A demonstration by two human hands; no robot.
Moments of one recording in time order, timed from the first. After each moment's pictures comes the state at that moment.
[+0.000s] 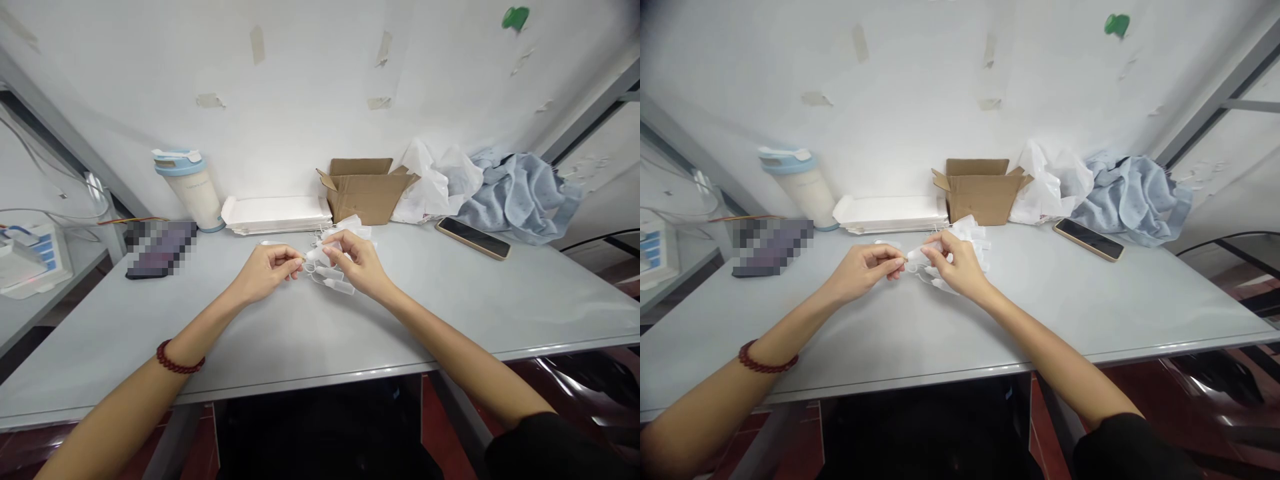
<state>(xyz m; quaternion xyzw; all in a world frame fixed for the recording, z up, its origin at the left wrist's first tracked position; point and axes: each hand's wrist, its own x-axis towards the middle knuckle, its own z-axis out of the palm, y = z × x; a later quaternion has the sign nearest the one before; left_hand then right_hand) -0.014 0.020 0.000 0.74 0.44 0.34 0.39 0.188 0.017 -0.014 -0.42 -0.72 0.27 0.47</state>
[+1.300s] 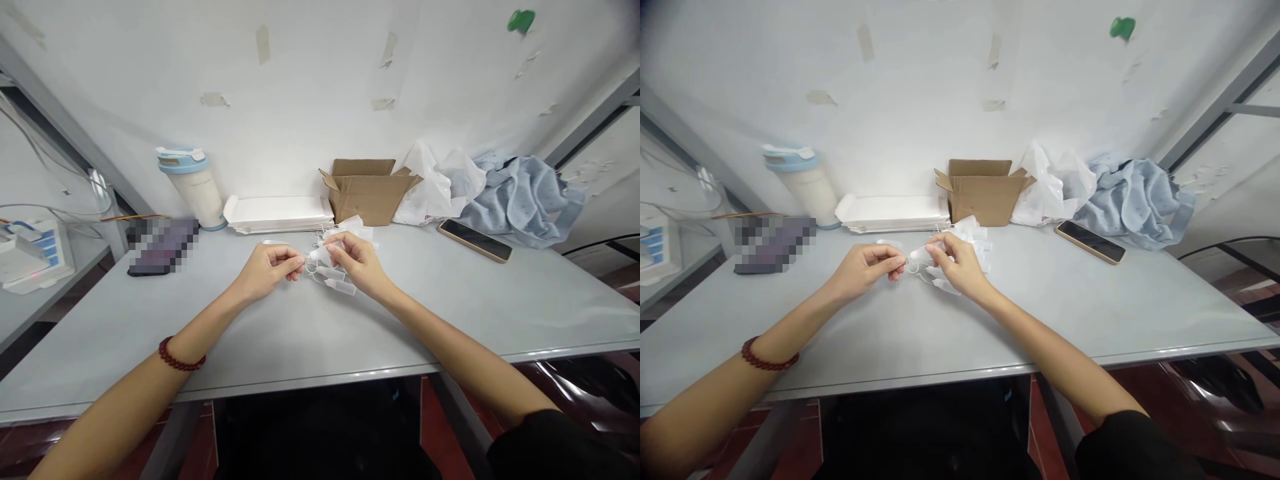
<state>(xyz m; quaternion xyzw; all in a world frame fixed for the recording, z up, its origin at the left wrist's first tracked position) -0.014 0.020 -0.001 0.70 0.43 0.36 0.44 0.188 0.019 -0.016 -0.42 -0.69 0.36 0.47</state>
